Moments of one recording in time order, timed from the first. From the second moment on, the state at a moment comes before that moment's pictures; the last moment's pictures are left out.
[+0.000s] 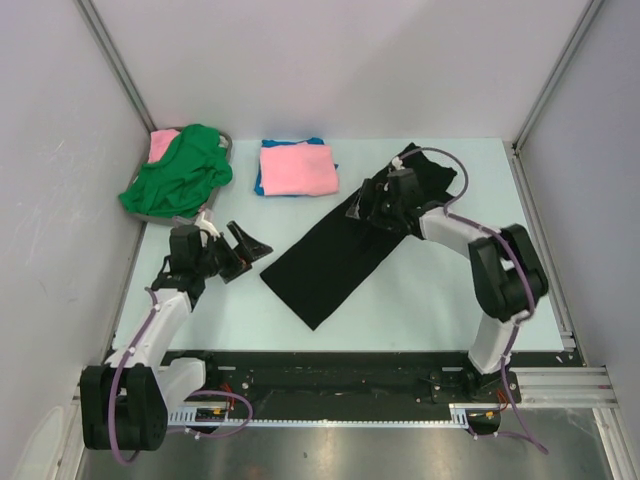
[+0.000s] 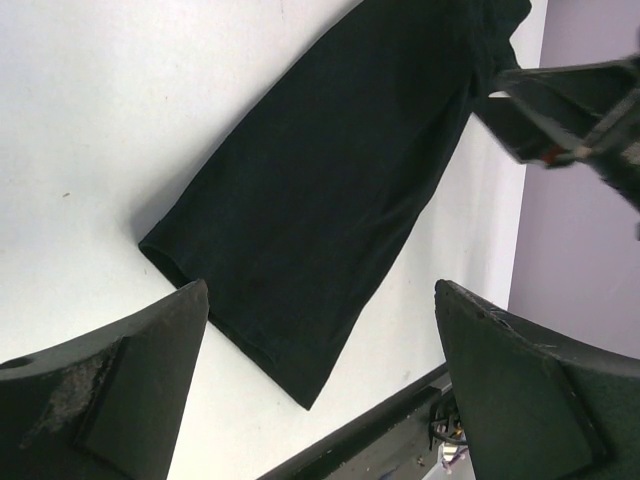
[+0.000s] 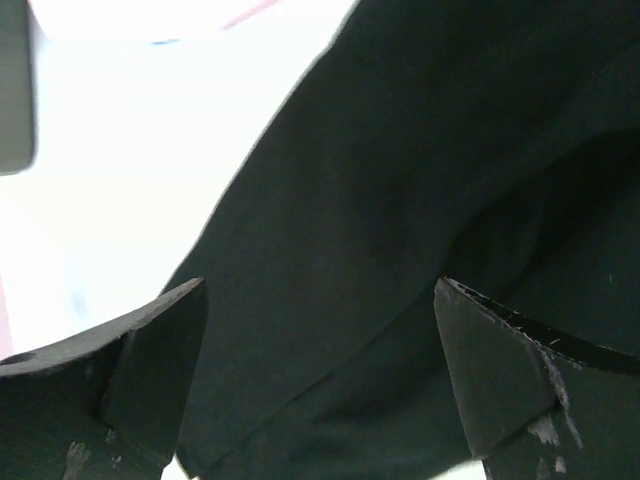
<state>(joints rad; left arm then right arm) -0.01 1.01 0.53 -0.15 0.52 -0.72 0.41 1.86 1.18 0.01 -0.18 0.67</state>
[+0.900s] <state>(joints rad) 0.02 0.86 0.53 -0.35 0.48 -0.66 1.22 1.40 0.66 -0.15 0.28 1.05</state>
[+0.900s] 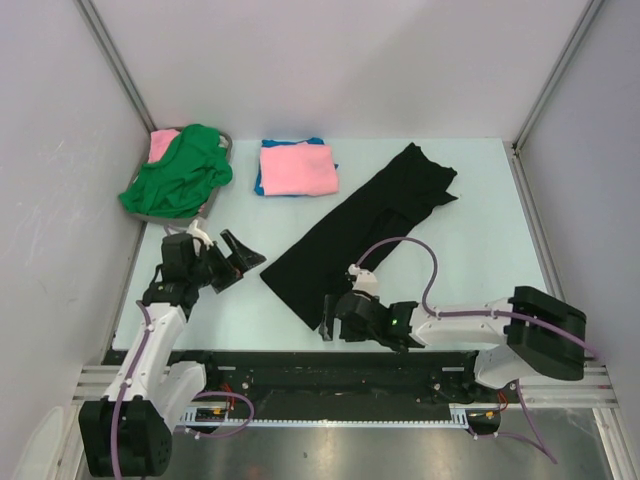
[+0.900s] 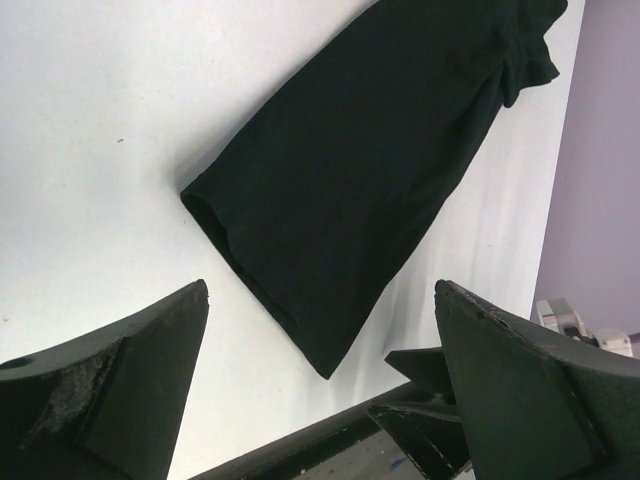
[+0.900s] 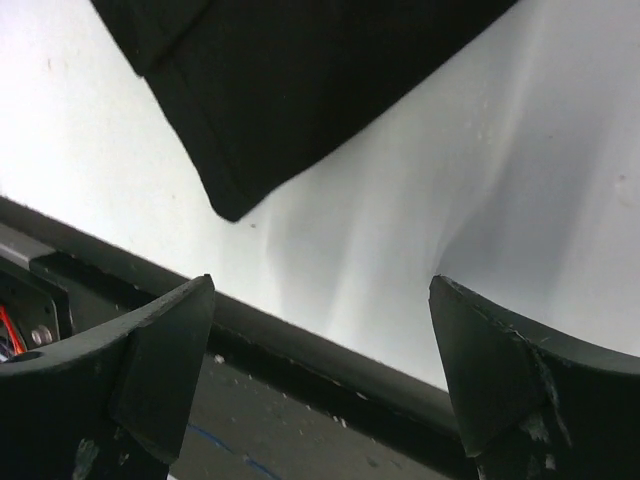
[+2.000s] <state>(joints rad) 0.03 0.81 0.53 -0.40 0.45 -0.66 1.19 1.68 0.69 0.25 0.23 1.24</state>
